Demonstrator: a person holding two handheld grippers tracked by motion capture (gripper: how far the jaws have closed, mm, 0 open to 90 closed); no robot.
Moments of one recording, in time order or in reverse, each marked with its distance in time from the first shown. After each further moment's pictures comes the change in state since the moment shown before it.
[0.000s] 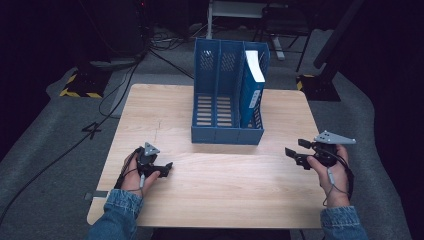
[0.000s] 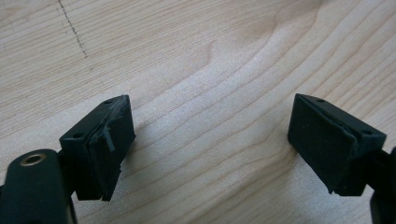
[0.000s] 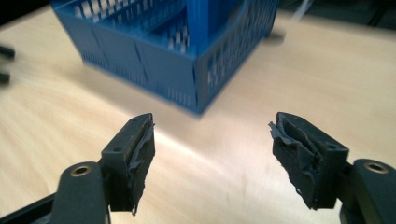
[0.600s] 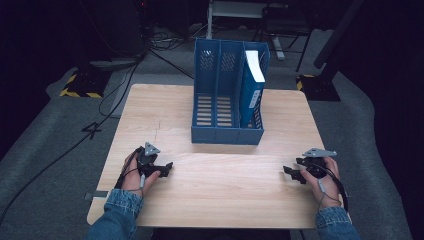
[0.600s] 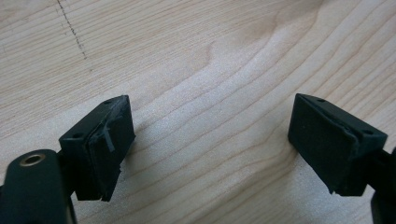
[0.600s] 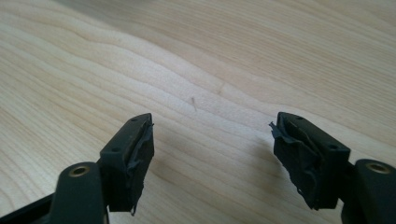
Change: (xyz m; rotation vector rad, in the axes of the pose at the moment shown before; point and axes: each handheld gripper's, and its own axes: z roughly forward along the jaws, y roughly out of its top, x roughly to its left) left arm 0.000 0.001 0.001 -0.002 0.002 0.003; right arm -0.019 -0.067 0.044 0.192 -0.076 -0.004
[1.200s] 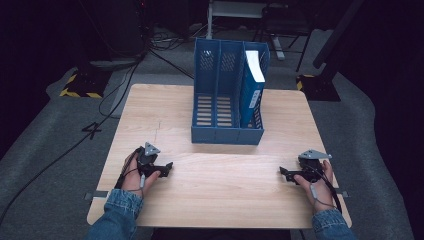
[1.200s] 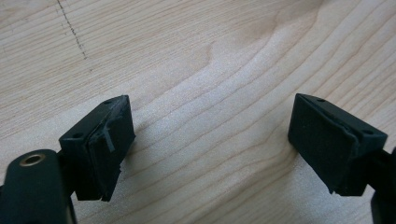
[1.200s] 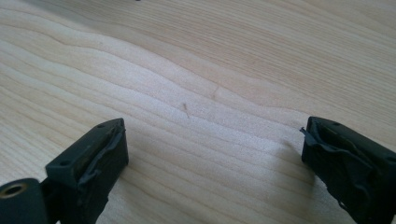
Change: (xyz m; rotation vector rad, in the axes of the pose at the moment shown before) left arm 0.000 0.000 0.000 0.000 -0.001 -0.001; right arm 0.006 -0.005 0.012 -0.036 -0.073 0.019
